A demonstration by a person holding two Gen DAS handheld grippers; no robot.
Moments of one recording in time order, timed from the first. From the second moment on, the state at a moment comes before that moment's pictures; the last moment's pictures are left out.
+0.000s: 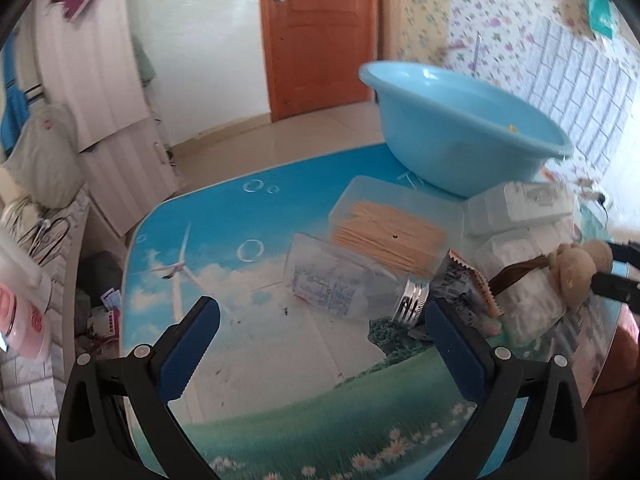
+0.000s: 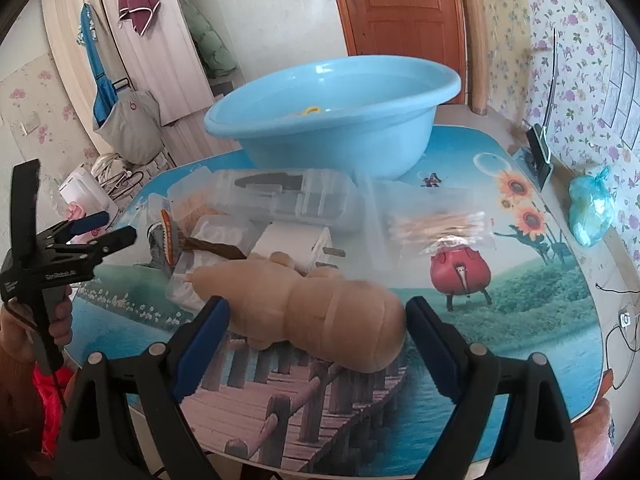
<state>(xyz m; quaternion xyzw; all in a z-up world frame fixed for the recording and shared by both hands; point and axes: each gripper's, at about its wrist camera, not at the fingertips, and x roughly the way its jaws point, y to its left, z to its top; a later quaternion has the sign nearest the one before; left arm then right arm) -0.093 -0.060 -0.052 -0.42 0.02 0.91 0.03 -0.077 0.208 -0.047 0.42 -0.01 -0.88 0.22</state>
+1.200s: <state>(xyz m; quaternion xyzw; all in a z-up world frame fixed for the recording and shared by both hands) -0.064 -0.071 -0.056 -0.43 -0.05 0.90 0.05 -0.086 0.218 -0.059 0.45 -0.06 -0.85 0.25</state>
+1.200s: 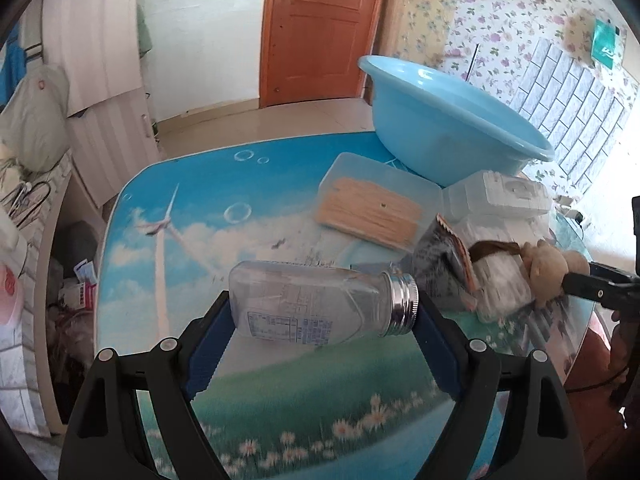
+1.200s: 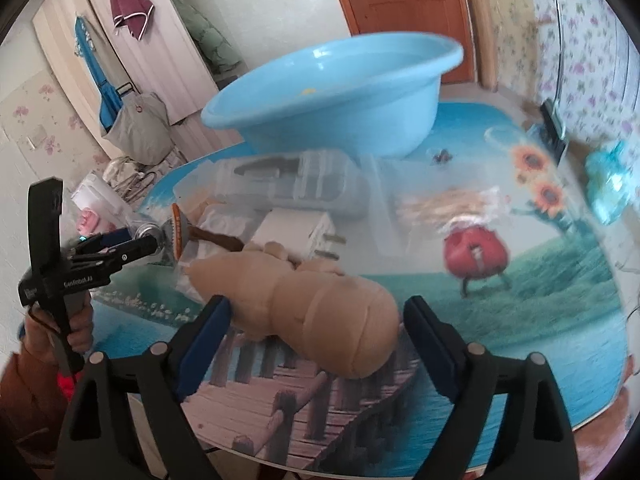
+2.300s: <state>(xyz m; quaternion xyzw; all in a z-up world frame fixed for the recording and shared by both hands) -0.021 -0.050 -0.058 -0.44 -0.04 0.90 0.01 -0.047 0.251 -0.049 0.43 -0.04 -0.87 0.23</state>
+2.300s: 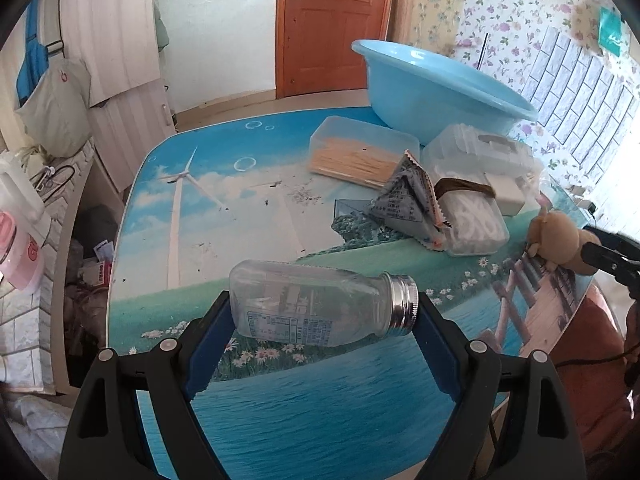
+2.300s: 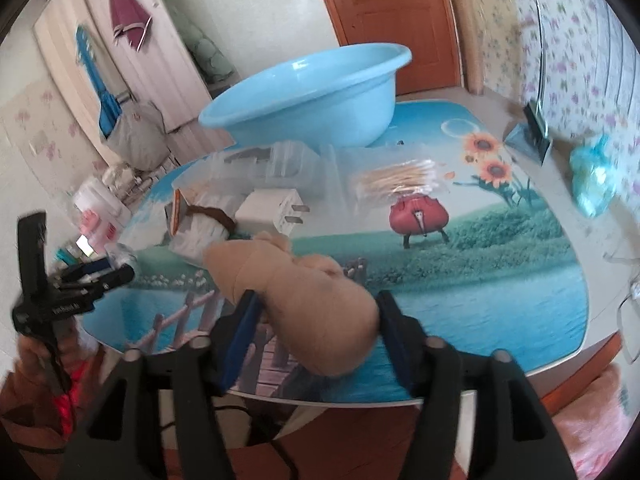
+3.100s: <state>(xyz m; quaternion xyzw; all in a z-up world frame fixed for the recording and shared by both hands) -0.027 -0.041 -0.068 -0.44 -0.03 0.90 0.01 -0.055 0.212 -0.059 0.39 0.10 -0.89 0.20</state>
